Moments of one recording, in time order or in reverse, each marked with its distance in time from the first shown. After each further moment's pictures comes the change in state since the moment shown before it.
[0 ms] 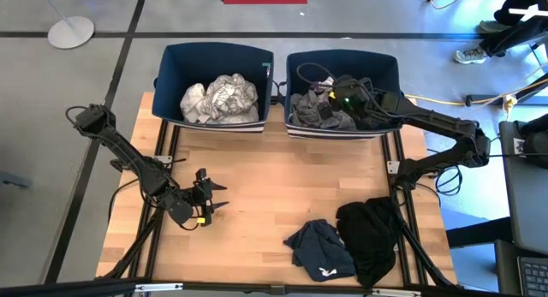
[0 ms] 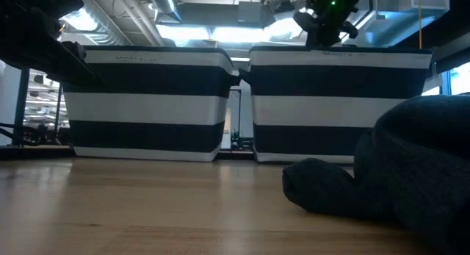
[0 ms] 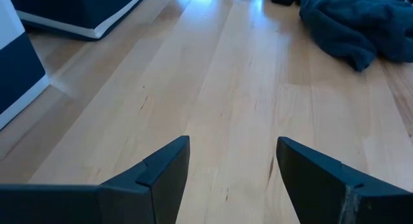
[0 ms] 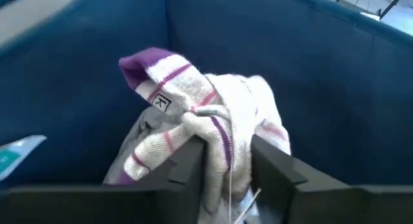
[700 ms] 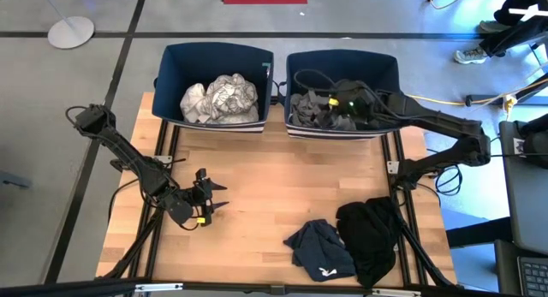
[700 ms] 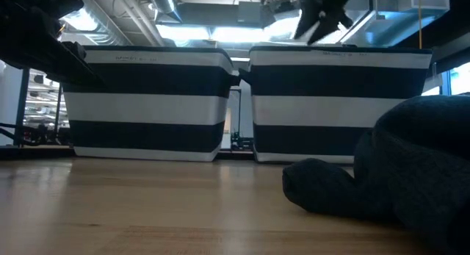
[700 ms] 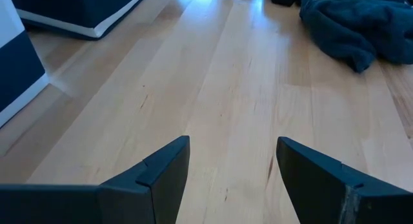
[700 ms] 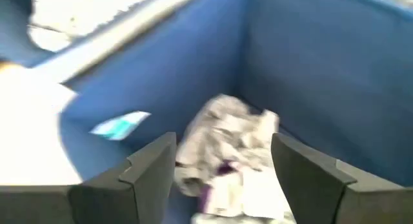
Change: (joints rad) left arm 0.000 0.000 0.000 0.001 0.000 -0.008; right arm 0.090 -0.003 0.103 -0.096 -0.160 0.011
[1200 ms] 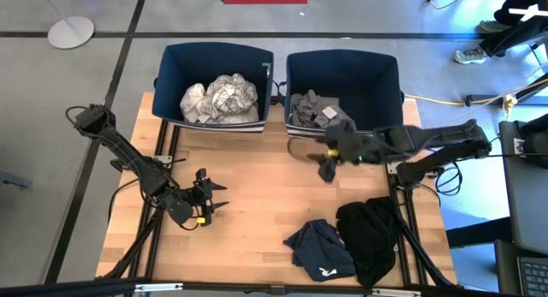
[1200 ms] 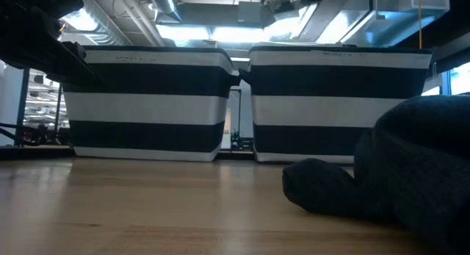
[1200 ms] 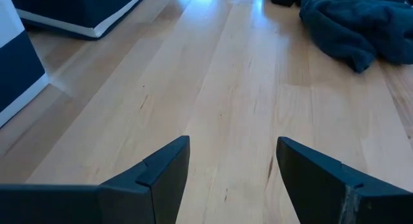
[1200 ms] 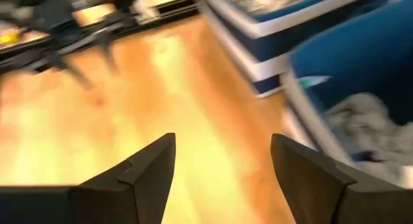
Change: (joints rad) left arm 0.000 0.000 0.000 0.000 0.000 0.002; right arm 0.461 0.008 0.028 -0.021 0.001 0.117
